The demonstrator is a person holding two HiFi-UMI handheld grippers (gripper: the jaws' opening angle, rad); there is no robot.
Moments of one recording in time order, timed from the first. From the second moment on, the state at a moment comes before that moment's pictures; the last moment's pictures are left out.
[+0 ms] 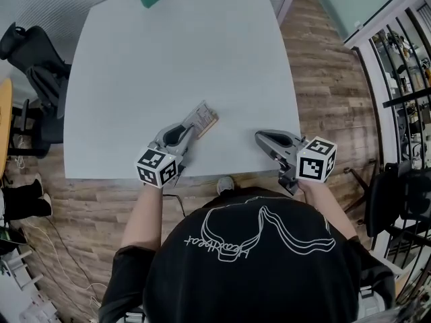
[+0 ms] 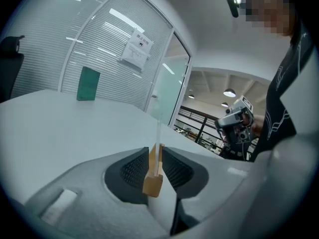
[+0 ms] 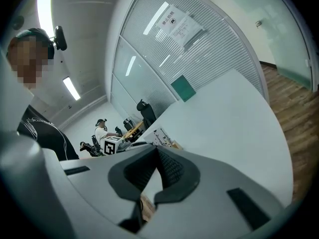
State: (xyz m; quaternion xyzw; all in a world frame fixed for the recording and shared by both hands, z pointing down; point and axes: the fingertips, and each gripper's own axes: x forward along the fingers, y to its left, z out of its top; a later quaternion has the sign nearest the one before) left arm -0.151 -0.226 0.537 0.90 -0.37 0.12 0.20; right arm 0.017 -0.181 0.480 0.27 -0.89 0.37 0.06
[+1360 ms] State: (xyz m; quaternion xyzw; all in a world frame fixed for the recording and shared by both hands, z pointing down) left arm -0.025 -0.010 0.348 0.89 -0.41 0.01 0.18; right arm 0.038 -0.030 0.351 0.12 -0.96 0.24 -0.03
